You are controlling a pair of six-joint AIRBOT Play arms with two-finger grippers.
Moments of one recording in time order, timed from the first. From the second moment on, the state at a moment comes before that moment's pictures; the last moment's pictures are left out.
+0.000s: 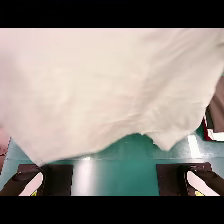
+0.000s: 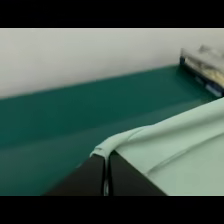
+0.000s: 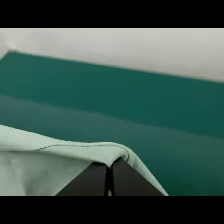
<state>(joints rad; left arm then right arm) 0.09 -0.88 1.81 1.03 -1.25 -1.35 -0.11 -1.04 2.01 -1.19 1.44 1.50</state>
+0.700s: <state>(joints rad) 0.09 -1.40 1.38 1.05 -0.99 -1.36 0.02 -1.78 2.03 -1.21 1.33 1.59</state>
